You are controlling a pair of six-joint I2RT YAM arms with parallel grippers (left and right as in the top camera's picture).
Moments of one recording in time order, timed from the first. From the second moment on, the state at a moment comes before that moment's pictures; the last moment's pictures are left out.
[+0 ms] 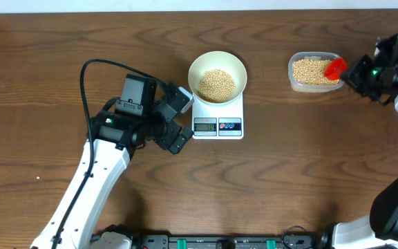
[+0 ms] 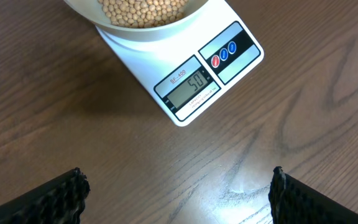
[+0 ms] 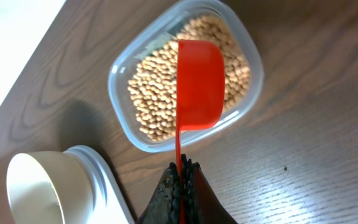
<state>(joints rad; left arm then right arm) -0.28 1.31 1.09 -0.87 0.30 0.38 -0.28 1.69 1.38 -0.74 -0.39 0.44</state>
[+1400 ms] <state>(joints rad) -0.28 1.31 1.09 -0.87 0.30 0.38 -0.30 1.69 1.23 -0.74 -0.38 0.57</state>
